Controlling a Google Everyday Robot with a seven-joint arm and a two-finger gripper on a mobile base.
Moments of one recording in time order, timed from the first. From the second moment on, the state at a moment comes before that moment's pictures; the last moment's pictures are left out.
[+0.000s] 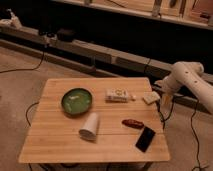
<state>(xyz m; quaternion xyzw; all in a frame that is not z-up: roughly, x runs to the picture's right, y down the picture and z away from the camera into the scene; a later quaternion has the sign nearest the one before) 0.352 0.044 0.857 -0.21 -0.07 -0.03 0.98</state>
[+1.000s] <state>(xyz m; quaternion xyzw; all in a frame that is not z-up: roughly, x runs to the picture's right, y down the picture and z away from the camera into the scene) 0.341 0.047 0.909 -0.21 -0.09 -0.06 0.97</state>
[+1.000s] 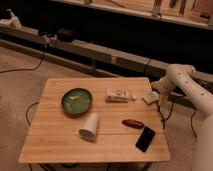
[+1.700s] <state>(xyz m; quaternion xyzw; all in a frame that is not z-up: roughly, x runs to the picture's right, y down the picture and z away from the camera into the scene) 0.334 0.059 0.949 -0.24 -0.09 -0.04 0.96</state>
